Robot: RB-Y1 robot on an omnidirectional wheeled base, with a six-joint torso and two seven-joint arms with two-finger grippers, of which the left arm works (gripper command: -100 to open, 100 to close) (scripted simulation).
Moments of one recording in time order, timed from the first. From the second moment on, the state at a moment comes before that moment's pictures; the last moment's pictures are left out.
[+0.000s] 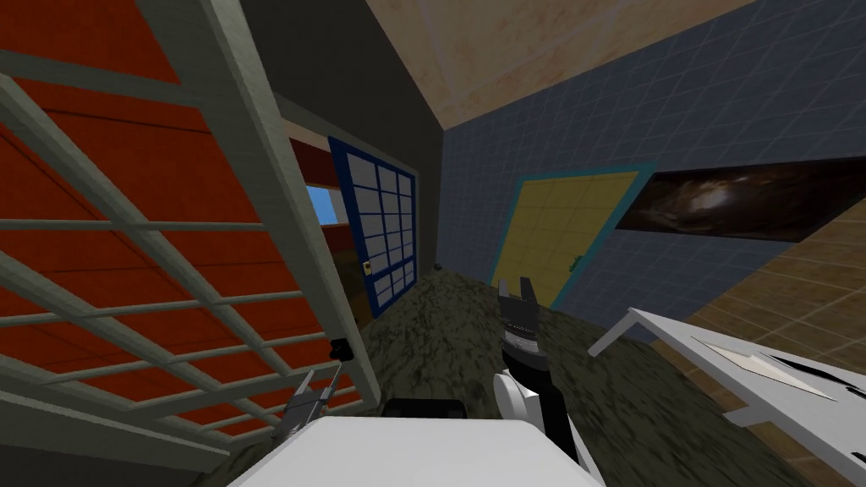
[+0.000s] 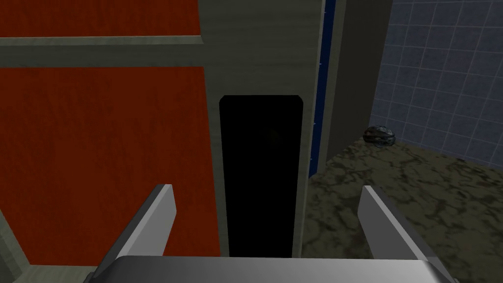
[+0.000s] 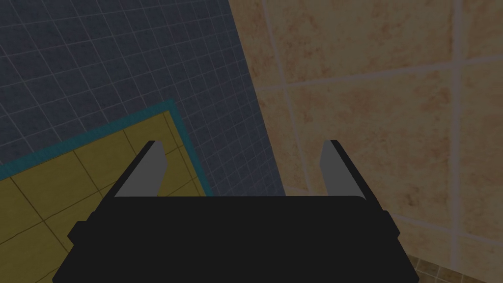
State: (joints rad) arm 0.44 0.41 -0.28 -0.98 0.54 -1.06 1.59
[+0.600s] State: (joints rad) arm 0.44 0.42 -0.28 -0.98 0.54 -1.05 1.59
